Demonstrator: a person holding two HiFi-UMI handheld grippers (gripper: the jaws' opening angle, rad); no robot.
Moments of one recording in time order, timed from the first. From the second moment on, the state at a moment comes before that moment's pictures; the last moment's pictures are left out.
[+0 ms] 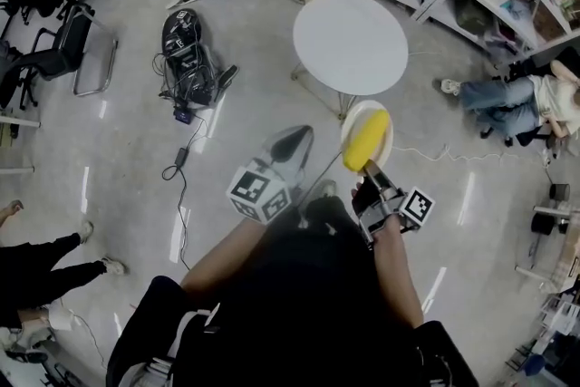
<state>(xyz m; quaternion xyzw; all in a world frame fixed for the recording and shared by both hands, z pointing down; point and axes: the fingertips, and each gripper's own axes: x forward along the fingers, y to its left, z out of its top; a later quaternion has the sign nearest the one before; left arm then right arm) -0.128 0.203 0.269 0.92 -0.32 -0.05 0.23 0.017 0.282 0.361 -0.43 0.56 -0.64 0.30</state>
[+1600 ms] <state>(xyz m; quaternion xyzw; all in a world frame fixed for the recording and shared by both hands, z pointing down) -0.036 0.083 0.293 0.88 -0.41 -0.04 0.23 0.114 0.152 0.381 -0.38 0.60 -0.66 0.23</state>
